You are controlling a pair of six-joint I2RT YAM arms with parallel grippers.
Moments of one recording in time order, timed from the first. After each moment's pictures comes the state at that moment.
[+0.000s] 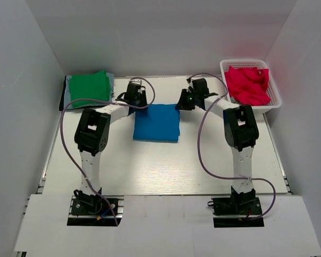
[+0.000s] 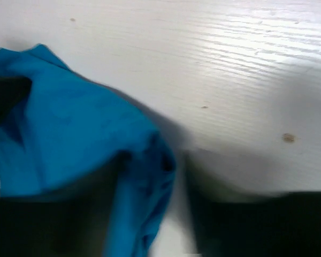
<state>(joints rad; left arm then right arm) -0.36 2.11 1.46 -0.06 -0.09 -0.33 0.34 2.17 1.57 -0.16 -0.37 0.40</state>
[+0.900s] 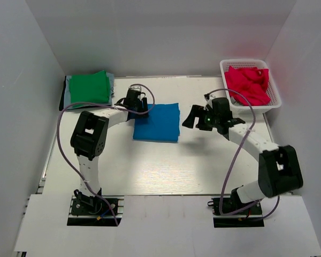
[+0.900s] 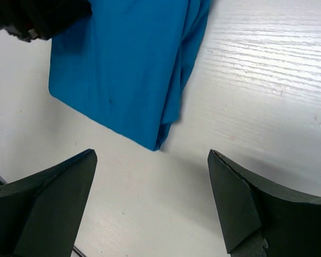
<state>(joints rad) -0.38 2.02 1.30 -0.11 -0.09 -0.35 0.34 1.49 0.92 -0.12 -0.37 0.44</state>
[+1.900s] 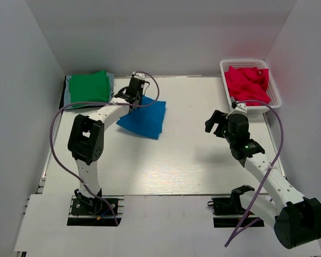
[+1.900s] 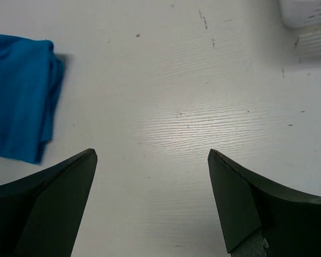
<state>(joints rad) -0.43 1.96 1.49 -0.31 -0.39 -0.12 0.33 0.95 0.63 -0.13 0.13 0.44</state>
